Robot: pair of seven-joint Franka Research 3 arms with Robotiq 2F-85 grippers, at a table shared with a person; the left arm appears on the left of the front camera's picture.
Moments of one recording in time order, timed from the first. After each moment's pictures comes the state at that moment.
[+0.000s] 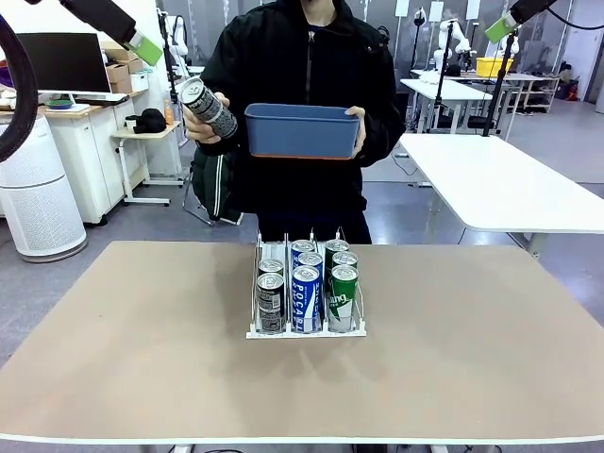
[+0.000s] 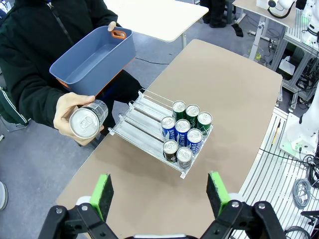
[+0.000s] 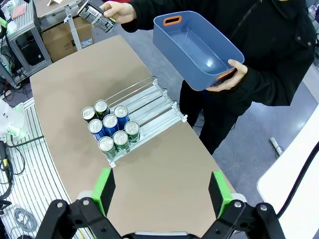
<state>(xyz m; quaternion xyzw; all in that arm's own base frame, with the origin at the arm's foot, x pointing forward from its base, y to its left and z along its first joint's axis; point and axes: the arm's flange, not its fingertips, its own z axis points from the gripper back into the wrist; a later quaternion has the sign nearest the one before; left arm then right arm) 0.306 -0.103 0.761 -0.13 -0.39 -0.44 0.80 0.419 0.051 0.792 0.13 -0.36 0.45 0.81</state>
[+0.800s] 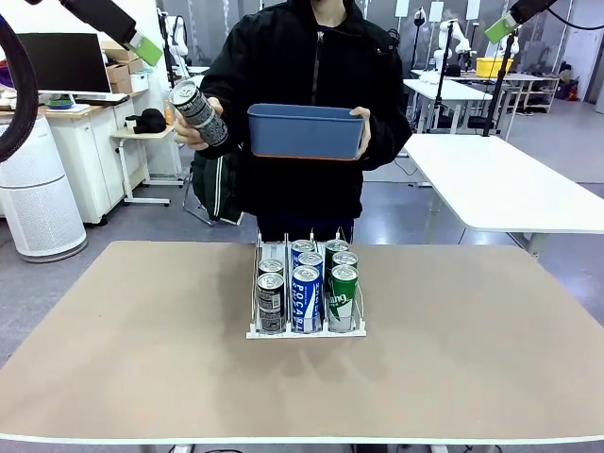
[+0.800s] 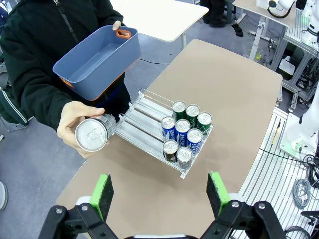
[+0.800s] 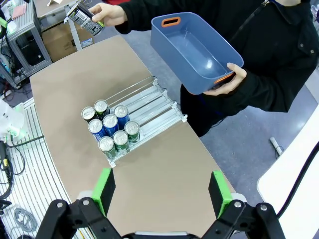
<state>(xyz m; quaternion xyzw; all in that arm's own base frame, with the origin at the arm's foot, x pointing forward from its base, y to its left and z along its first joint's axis) 0.306 -0.103 0.761 -0.13 -0.39 -0.44 0.80 0.419 0.051 0.792 0.13 -0.36 0.45 0.81</state>
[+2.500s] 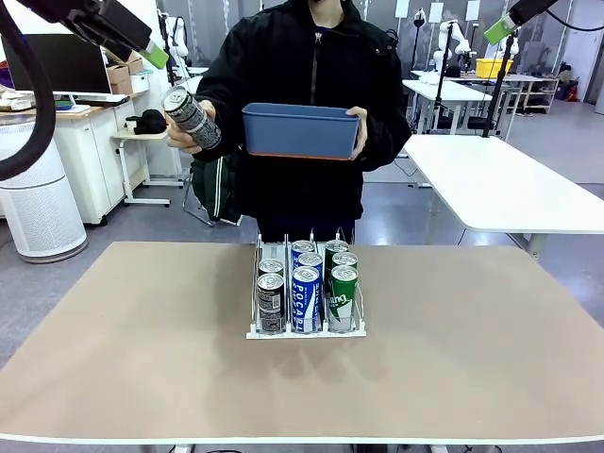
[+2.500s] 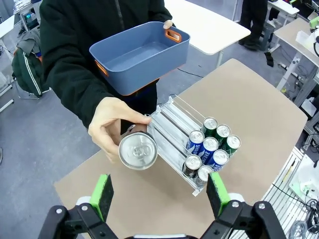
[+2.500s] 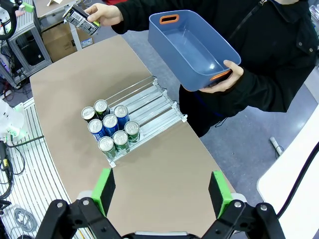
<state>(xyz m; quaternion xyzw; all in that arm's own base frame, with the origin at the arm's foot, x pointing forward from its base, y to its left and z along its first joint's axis) 0.360 -0.088 0.741 -0.13 -0.41 -0.31 0.85 0.419 0.051 0.792 0.13 -0.36 0.45 0.81</state>
